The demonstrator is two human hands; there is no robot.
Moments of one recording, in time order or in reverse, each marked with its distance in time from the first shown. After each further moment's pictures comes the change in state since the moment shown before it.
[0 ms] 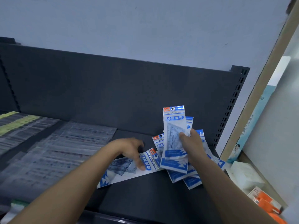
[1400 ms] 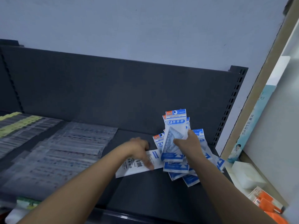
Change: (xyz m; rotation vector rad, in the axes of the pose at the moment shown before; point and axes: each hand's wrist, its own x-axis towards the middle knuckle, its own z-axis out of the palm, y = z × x) left_hand 0.000 0.020 0.013 0.044 0.115 -0.048; right_hand -0.005 0.009 0.001 -0.146 -0.029 -0.055
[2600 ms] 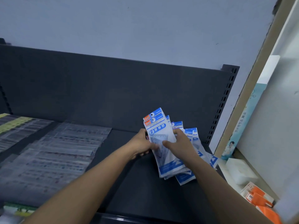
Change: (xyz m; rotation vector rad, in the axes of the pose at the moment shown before) left_hand 0.026 0.021 0.018 -0.972 0.218 0.089; right_hand -0.013 -0.006 -0.007 -0.217 -0.180 -0.125
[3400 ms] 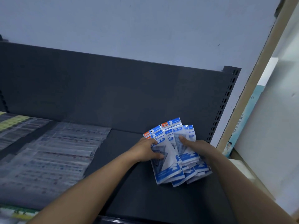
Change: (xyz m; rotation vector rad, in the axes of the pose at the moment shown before) left_hand -0.007 -0.003 0.006 0.538 -0.093 0.099; right_hand 0.024 0.036 -0.052 0.033 -0.095 0.389
